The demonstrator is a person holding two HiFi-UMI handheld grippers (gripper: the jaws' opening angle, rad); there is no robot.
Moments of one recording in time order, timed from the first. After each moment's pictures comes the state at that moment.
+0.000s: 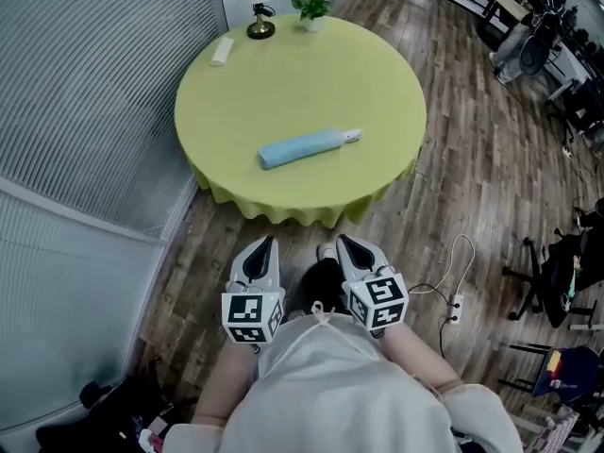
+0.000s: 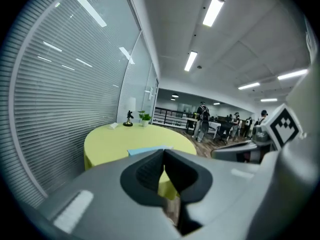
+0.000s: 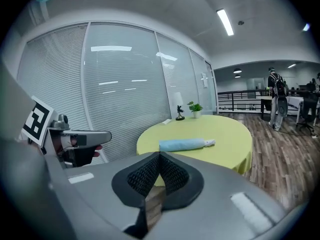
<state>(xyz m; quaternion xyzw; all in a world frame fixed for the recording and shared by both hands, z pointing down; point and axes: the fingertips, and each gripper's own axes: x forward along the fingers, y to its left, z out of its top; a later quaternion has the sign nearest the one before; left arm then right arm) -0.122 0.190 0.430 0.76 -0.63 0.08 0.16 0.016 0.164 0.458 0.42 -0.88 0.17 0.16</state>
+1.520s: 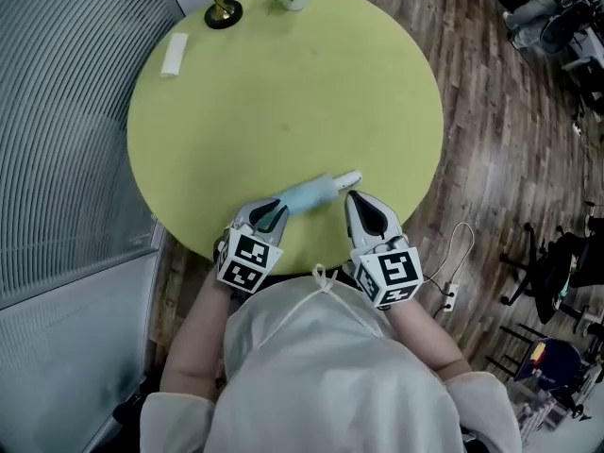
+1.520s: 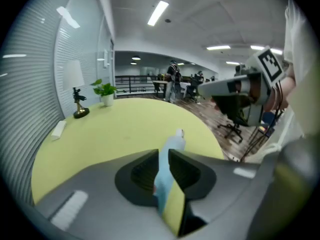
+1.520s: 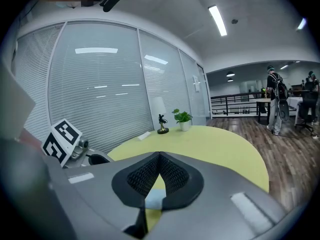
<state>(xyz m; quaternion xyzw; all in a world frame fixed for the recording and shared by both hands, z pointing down) -0.107 -0.167 0.551 0.84 -0.40 0.32 0.17 0.011 -0.199 0.470 0.46 -0.86 0.17 0.13</state>
